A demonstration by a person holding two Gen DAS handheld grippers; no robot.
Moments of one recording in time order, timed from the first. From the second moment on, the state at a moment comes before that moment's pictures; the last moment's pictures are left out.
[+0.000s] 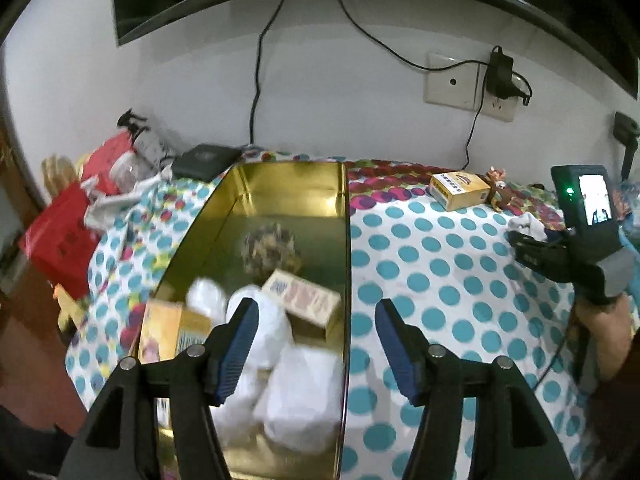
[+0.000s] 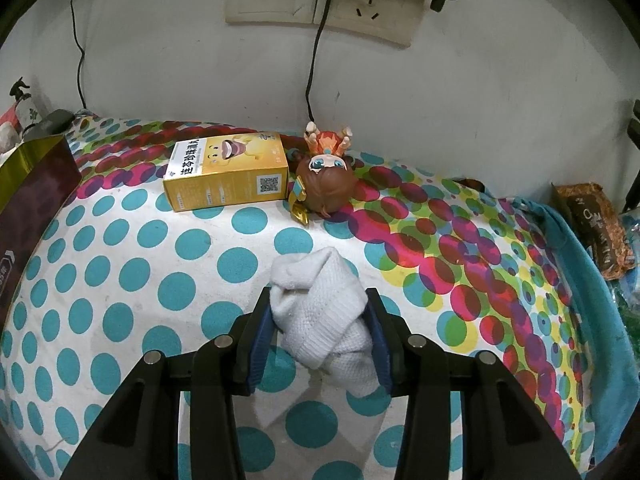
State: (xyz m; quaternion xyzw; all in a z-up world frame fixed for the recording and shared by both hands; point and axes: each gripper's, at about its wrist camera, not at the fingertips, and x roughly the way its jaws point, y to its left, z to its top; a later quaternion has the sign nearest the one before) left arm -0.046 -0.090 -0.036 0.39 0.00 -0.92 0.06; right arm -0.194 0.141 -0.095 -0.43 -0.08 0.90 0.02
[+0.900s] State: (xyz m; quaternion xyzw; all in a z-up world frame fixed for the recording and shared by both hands) left arm 0.005 -0.164 -0.039 0.39 0.05 -0.91 0.12; right arm -0.156 -0.013 -0.002 -0.32 -0.07 0.93 -0.19
